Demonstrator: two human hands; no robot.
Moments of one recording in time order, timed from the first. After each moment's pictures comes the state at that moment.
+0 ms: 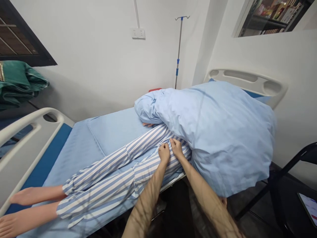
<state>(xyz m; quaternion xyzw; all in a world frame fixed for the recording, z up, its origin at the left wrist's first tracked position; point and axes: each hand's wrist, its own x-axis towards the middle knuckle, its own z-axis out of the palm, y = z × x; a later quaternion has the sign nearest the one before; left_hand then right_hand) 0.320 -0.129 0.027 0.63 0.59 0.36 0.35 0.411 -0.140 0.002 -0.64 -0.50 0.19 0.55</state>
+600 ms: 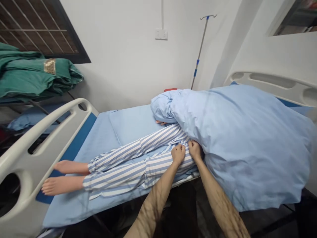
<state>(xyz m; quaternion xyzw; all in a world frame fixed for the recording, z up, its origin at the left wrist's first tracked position) 0.328 -0.140 0.011 0.72 0.57 0.26 0.30 0.445 -0.153 0.004 -0.74 -0.48 0.10 0.46</state>
